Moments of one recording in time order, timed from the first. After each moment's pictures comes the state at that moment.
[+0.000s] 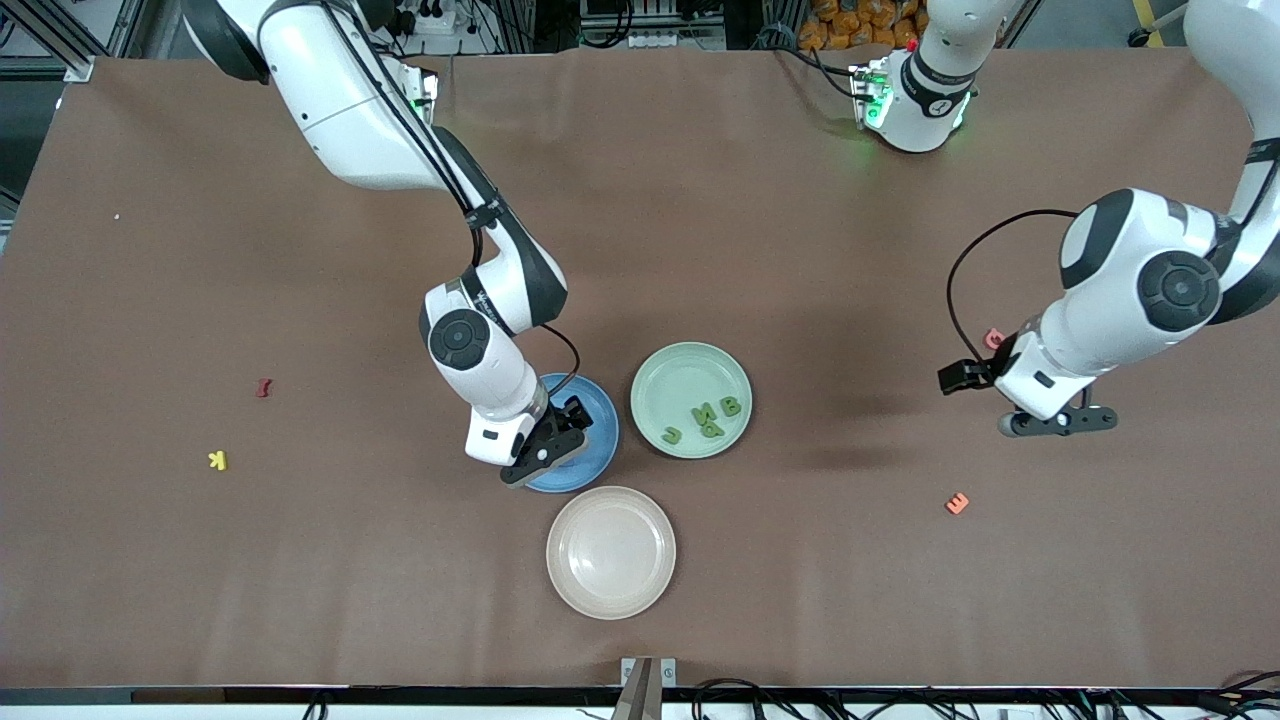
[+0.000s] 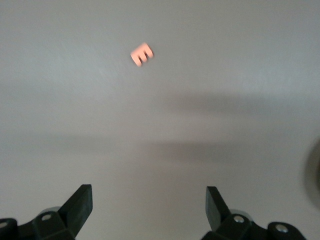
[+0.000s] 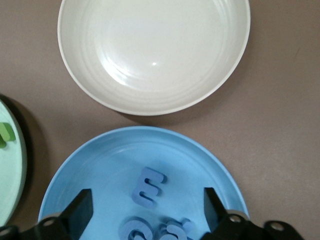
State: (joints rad) left arm 0.81 0.47 -1.03 -1.87 0.43 2.07 -0.45; right arm 0.53 0.78 -0.02 -1.52 0.13 2.53 -0.06
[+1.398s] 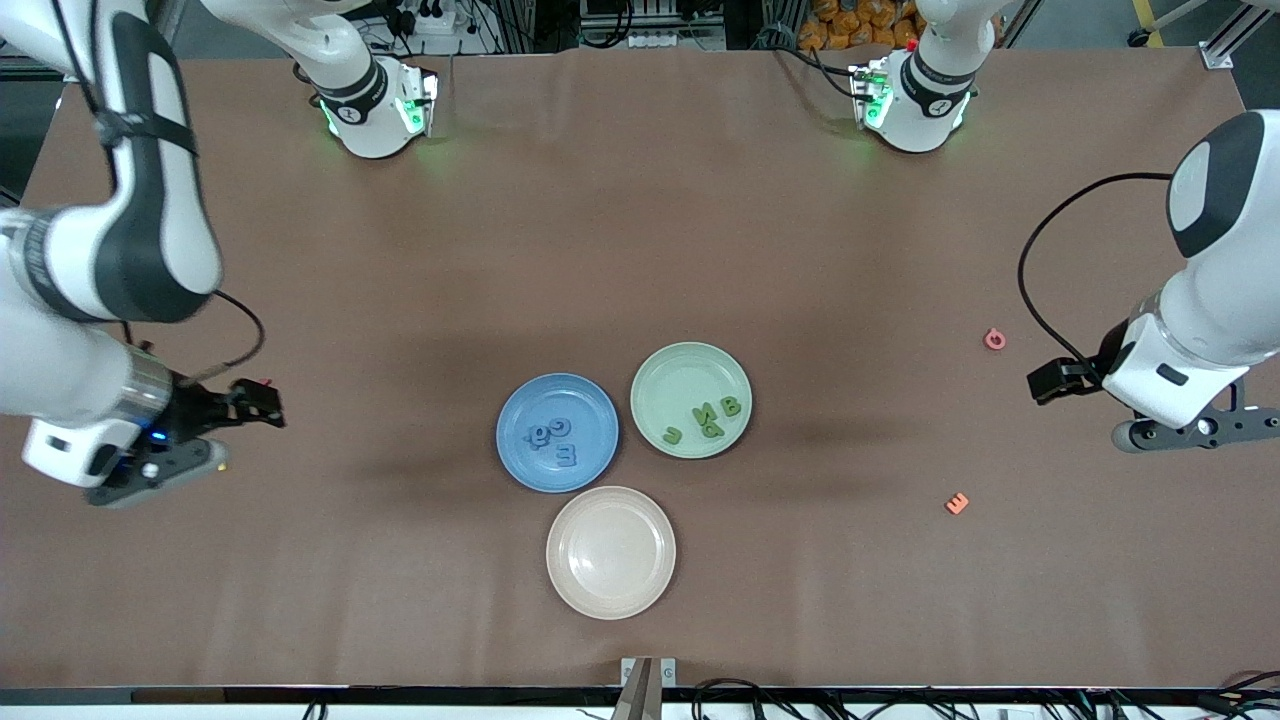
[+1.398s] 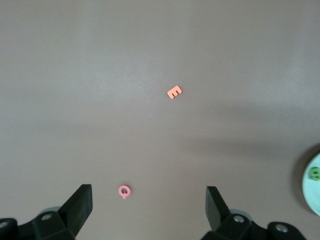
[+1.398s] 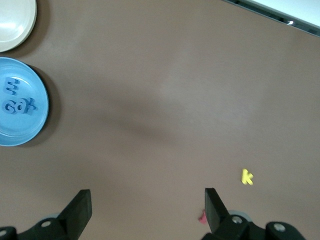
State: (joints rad) left arm 0.39 0.36 -0.63 -1.43 0.31 1.71 -0.34; right arm 0.16 0.40 -0.18 -1.44 0.13 1.85 -0.42
